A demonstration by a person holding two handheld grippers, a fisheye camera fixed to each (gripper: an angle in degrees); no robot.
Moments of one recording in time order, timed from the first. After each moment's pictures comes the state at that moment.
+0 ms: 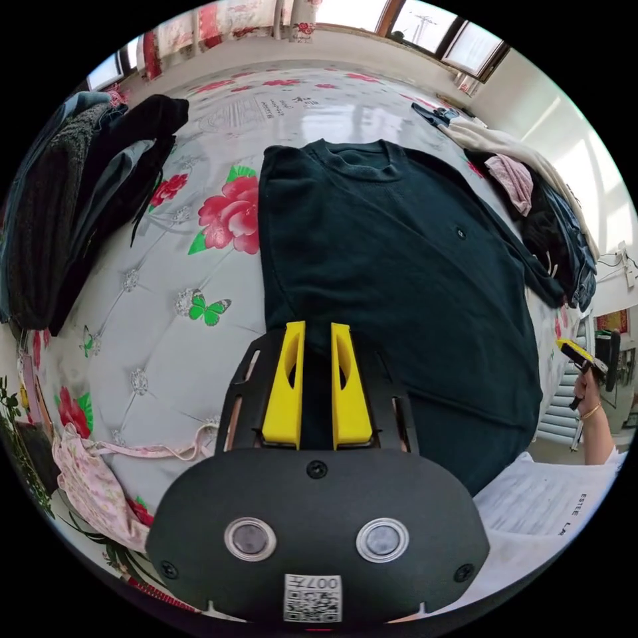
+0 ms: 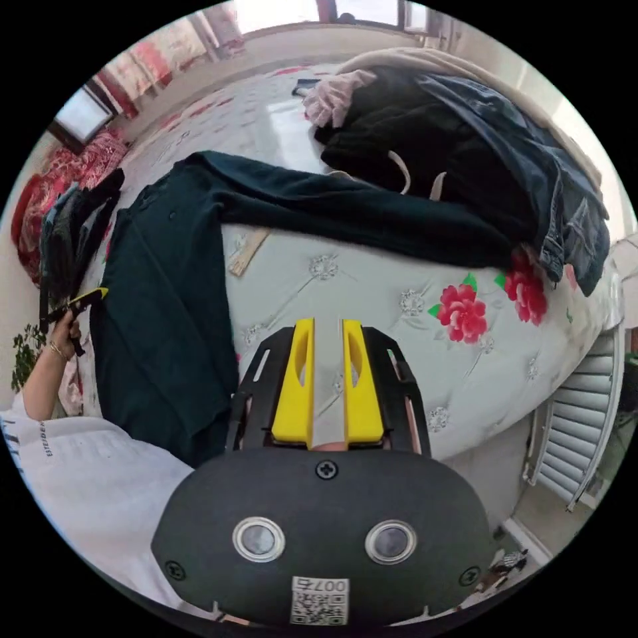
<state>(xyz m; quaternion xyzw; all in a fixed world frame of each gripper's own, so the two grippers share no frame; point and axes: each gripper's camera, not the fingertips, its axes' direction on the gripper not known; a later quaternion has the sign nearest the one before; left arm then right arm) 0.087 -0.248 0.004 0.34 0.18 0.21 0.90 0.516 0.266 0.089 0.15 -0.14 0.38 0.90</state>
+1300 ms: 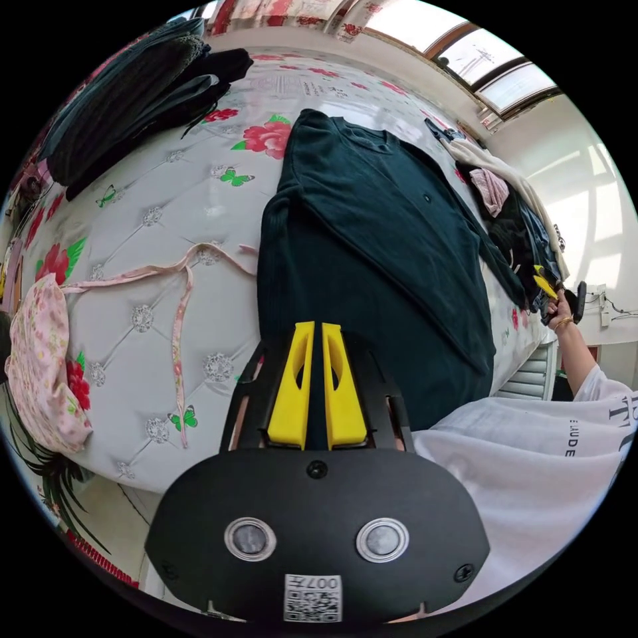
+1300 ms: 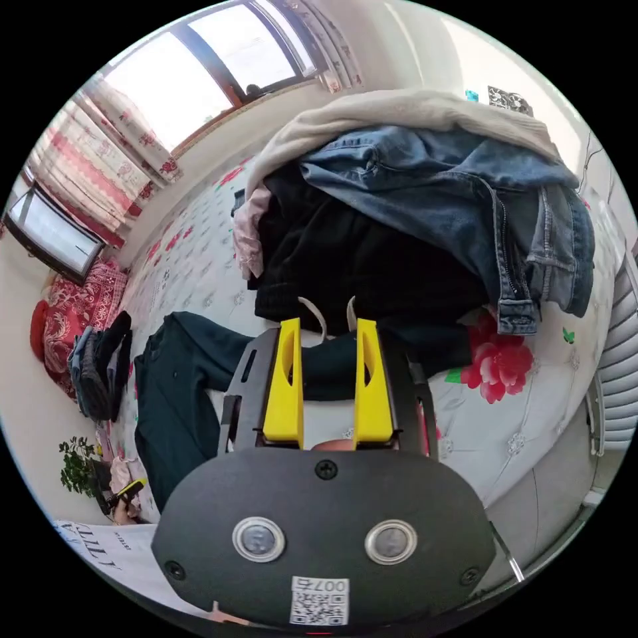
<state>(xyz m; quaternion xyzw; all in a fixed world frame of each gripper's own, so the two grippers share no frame) -0.017 -0.151 0.113 0.27 0.26 0.15 0.91 0.619 0.313 0.057 0.25 -0.17 0.47 0.83</state>
